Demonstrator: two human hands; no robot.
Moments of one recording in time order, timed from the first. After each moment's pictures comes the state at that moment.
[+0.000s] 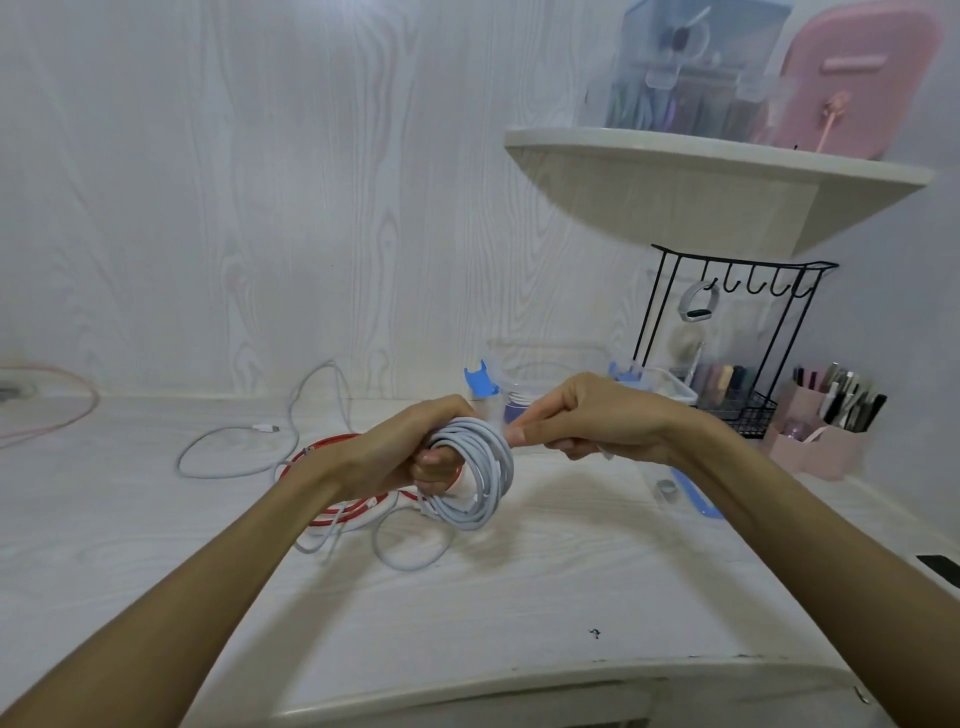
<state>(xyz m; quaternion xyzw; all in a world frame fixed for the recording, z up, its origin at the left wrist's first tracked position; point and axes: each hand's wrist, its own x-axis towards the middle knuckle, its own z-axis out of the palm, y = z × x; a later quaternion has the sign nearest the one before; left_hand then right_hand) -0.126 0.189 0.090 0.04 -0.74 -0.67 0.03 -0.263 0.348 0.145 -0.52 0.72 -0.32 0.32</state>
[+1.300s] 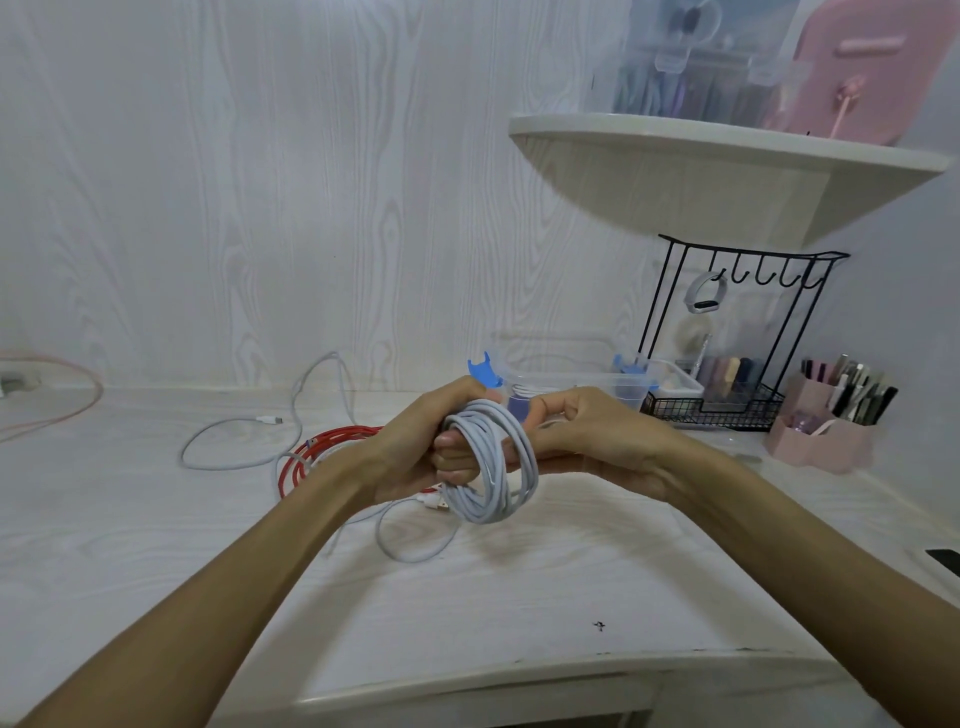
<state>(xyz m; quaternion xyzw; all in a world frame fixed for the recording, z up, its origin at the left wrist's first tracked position) -0.125 0.215 0.097 0.02 -0.65 -0.75 0.07 -0.240 0.354 0.128 -0.44 0.67 -0.47 0.37</state>
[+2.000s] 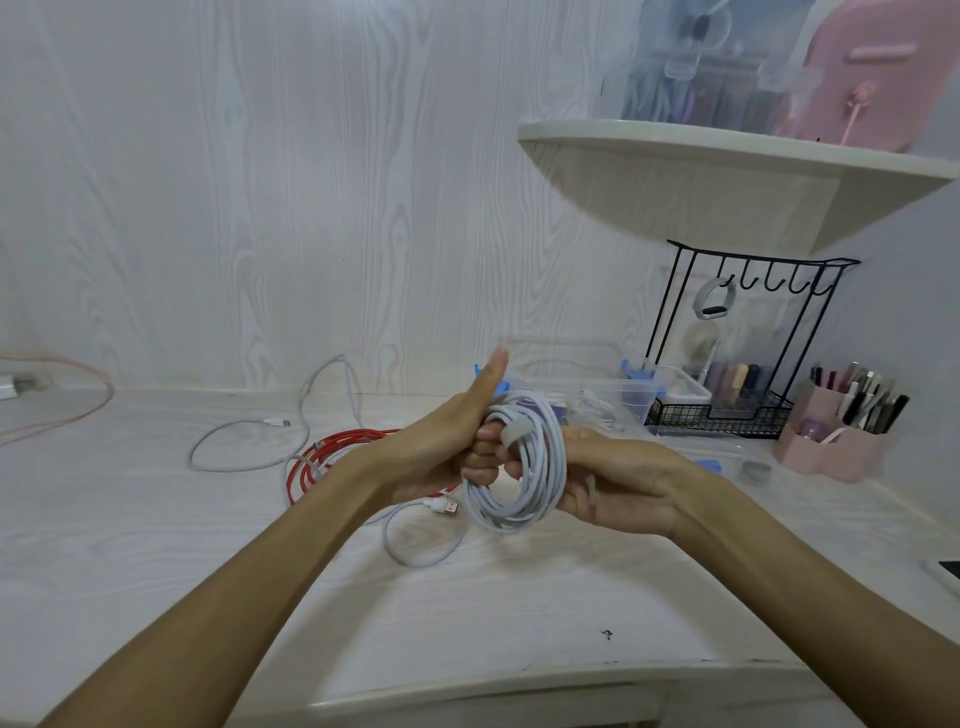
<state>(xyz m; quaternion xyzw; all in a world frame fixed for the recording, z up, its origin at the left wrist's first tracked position) -0.126 0.226 0.108 0.04 -0.69 -0.72 0.07 -0.234 0.358 0.115 -0.33 0.51 -0.56 0.56</state>
